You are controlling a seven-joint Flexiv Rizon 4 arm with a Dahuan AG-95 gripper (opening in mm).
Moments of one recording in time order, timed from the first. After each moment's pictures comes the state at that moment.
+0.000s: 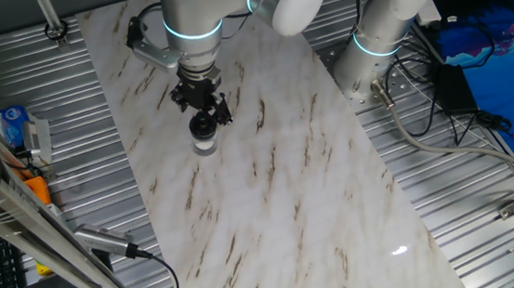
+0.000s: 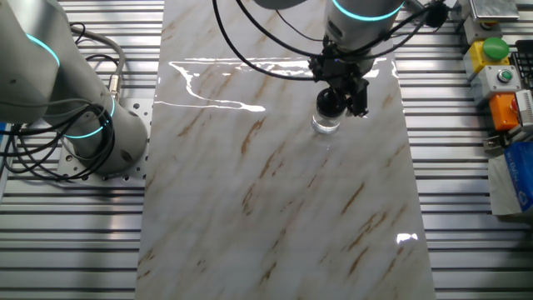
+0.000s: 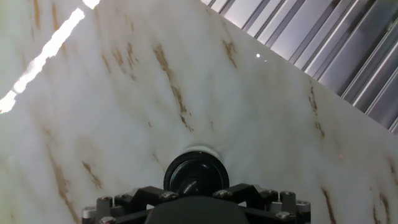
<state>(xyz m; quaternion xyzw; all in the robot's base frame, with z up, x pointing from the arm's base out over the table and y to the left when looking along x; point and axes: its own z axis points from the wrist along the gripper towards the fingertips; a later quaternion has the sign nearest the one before) 0.499 0.046 0.116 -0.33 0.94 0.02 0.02</state>
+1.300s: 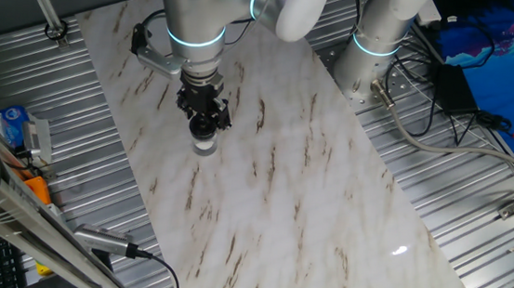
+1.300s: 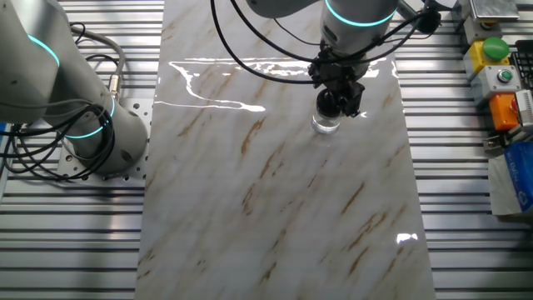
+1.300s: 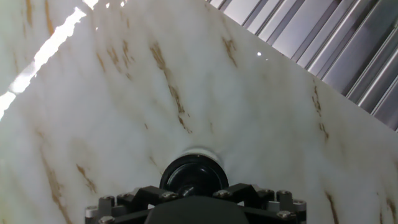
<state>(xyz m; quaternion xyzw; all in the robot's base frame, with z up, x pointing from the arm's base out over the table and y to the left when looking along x) 0.495 0.052 0.106 -0.32 0.95 0.02 0.02</state>
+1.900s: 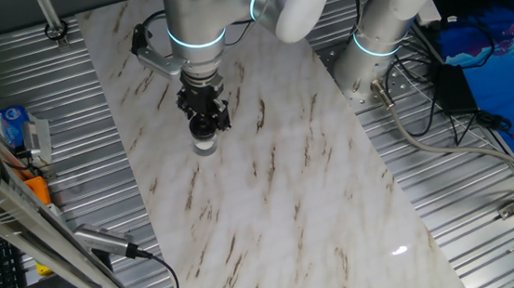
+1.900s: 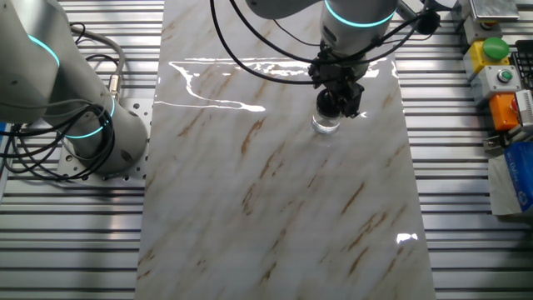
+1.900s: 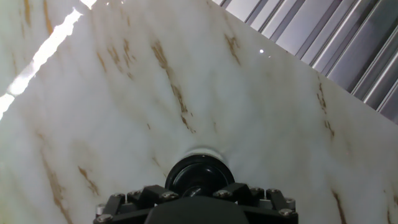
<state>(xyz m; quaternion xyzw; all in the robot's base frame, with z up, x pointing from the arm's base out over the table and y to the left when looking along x) 0.496 0.051 0.101 -0.31 0.95 0.02 0.02</state>
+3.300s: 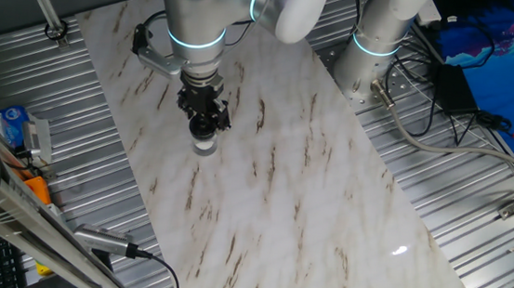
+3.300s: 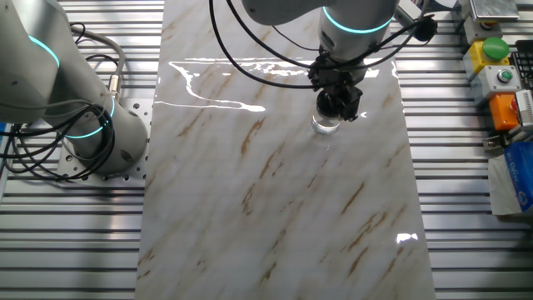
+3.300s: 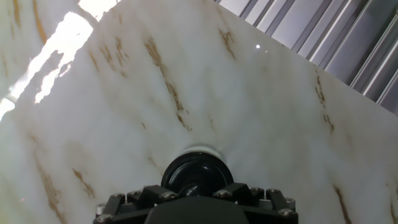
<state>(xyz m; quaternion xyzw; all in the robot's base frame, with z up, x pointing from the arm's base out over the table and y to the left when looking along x) 0.495 0.047 0.097 -0.30 0.95 0.02 0.02</state>
